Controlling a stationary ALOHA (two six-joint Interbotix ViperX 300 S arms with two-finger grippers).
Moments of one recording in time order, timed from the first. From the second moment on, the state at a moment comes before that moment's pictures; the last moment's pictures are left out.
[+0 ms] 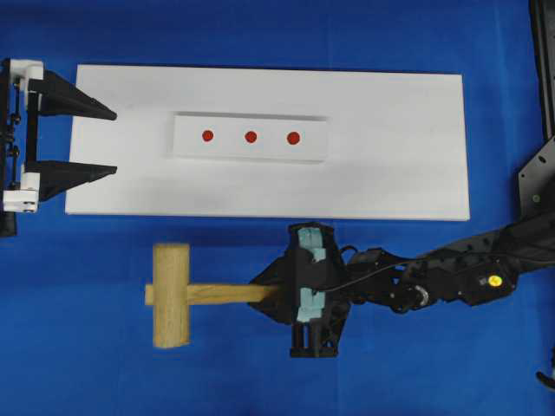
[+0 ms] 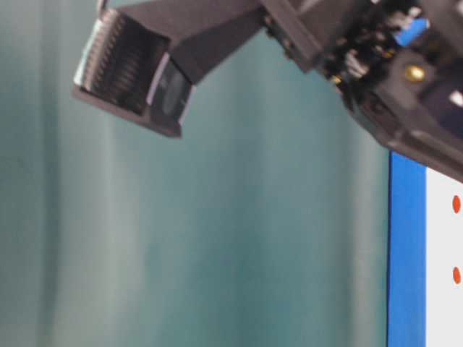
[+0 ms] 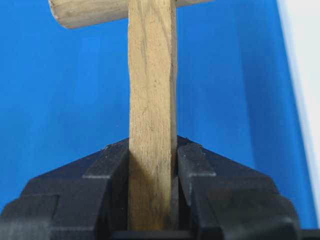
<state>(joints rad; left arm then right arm) 0.08 -0.83 1.16 -0.02 -0.01 -0.03 0.38 0.17 0.53 1.22 -0.30 -0.75</state>
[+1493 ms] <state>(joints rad) 0.08 -0.83 1.16 -0.01 -0.03 -0.03 0.36 0.36 0.49 1.22 -0.25 -0.73</state>
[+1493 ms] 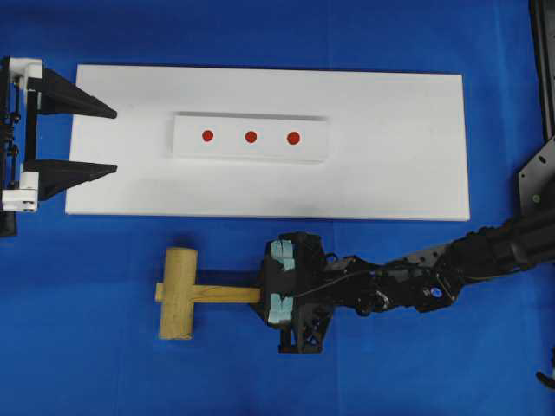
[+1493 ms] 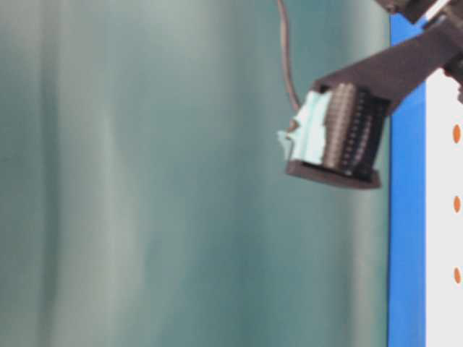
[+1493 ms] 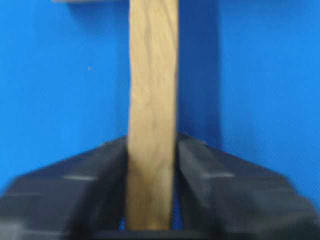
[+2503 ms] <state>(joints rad) 0.08 -0.83 1.16 -0.02 -0.03 -0.03 0.36 0.00 0.64 1.22 -0.27 -0.85</state>
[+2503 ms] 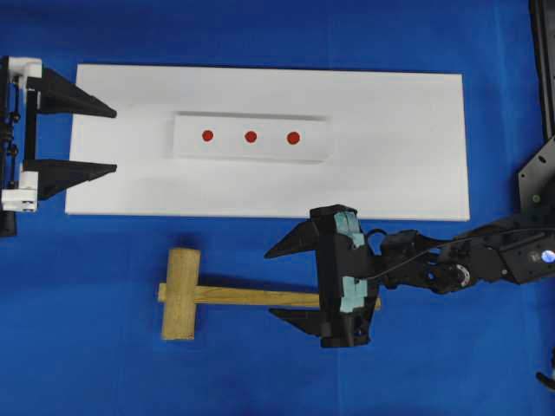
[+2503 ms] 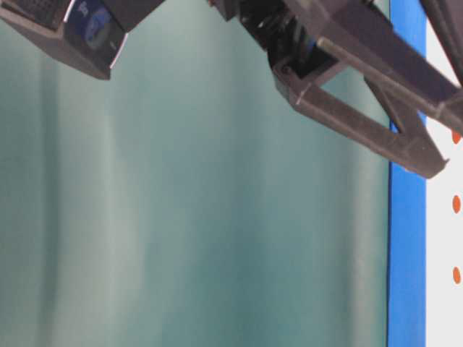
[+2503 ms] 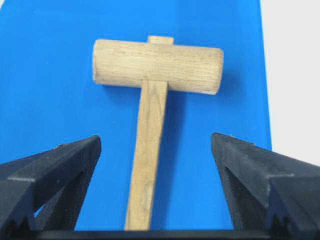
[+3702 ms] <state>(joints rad) 0.08 -0.90 1.16 -0.01 0.01 -0.02 0.02 -0.69 0.94 1.22 -0.18 -1.03</state>
